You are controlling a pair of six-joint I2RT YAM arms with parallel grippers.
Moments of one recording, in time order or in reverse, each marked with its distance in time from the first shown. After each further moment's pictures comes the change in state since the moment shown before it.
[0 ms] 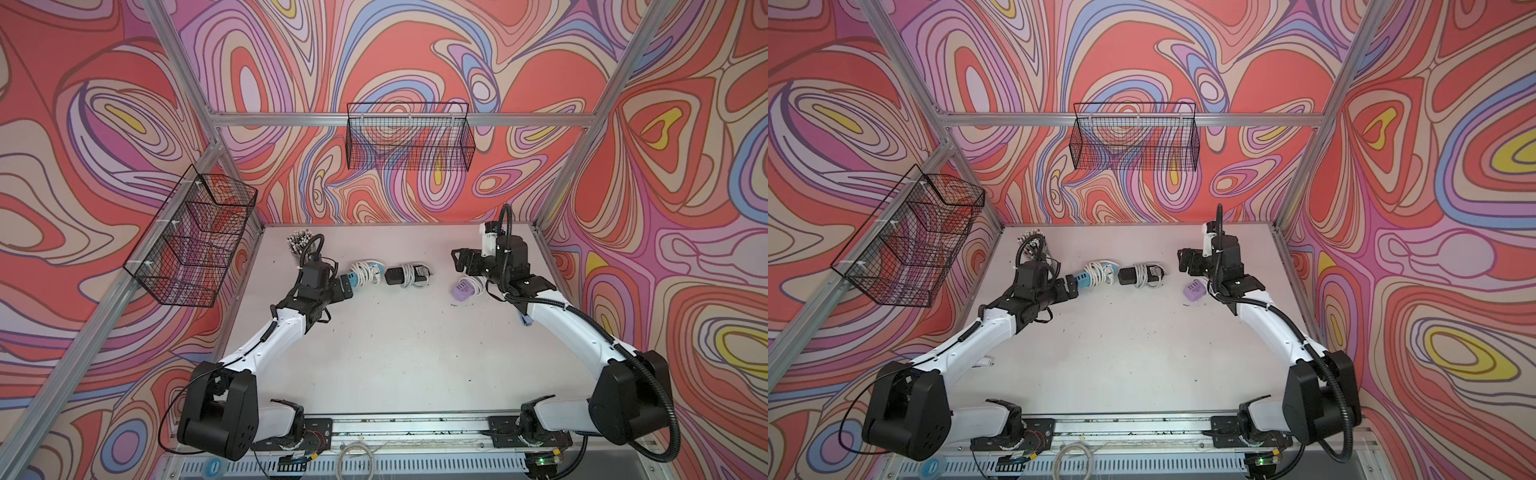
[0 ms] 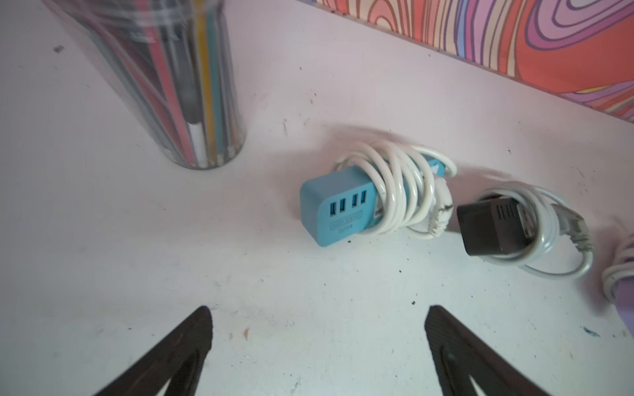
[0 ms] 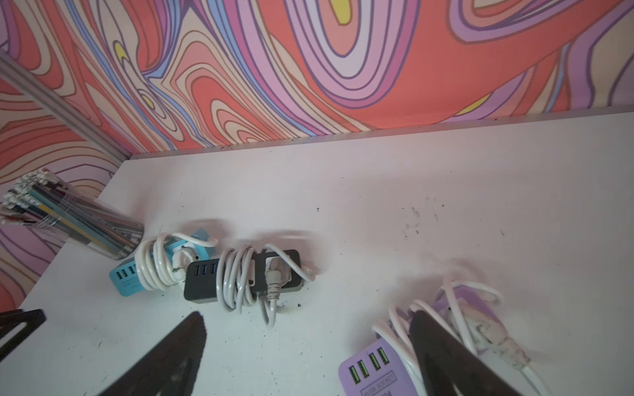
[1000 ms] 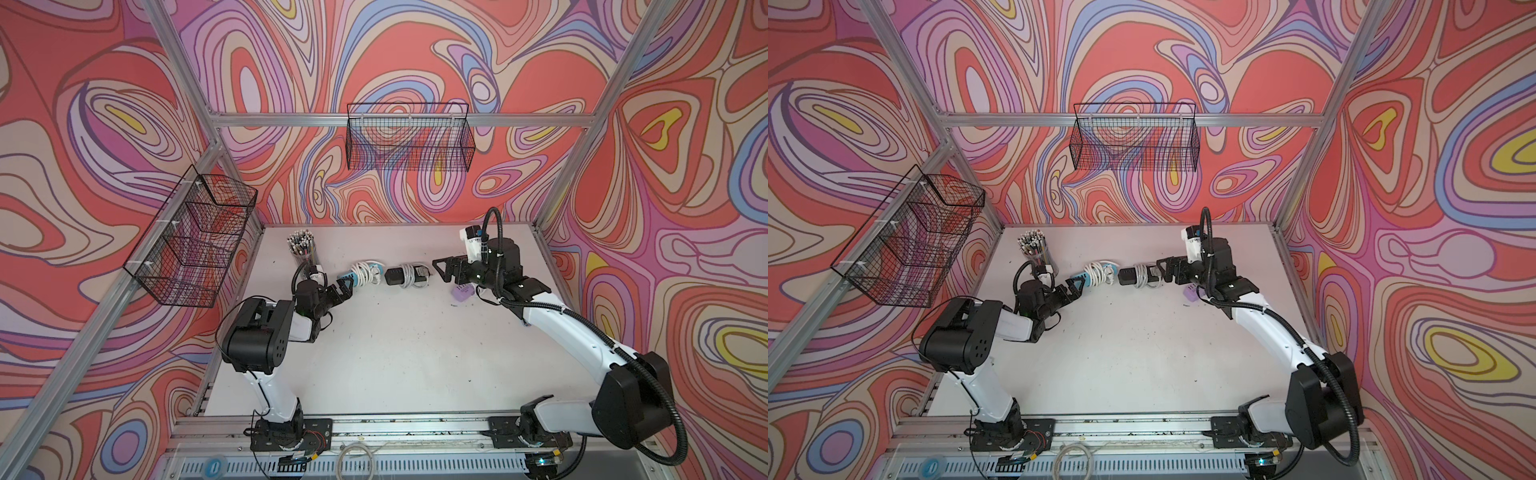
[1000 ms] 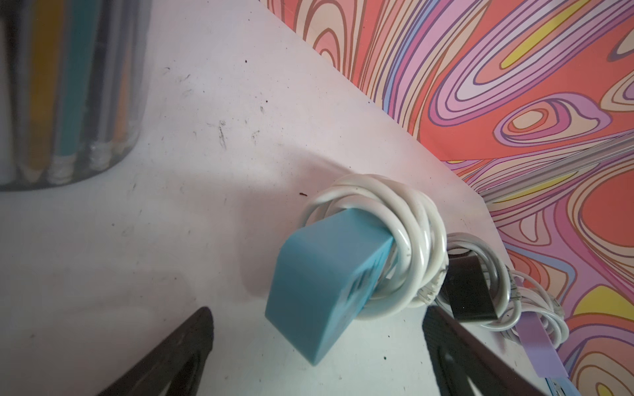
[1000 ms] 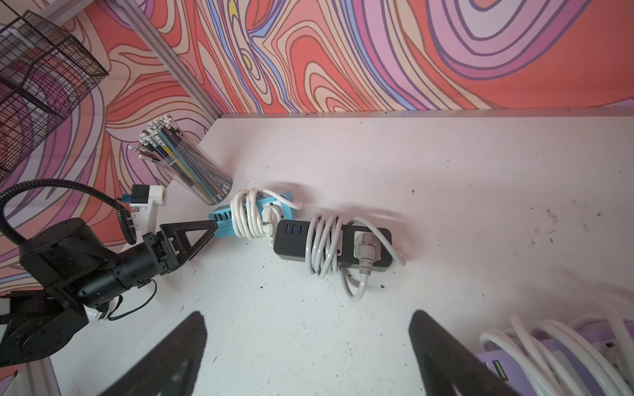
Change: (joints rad) left arm 0.164 0.505 -0.212 1.047 0.361 -0.197; right arm 0.079 -0.018 0.000 -0.008 -0.208 -0.003
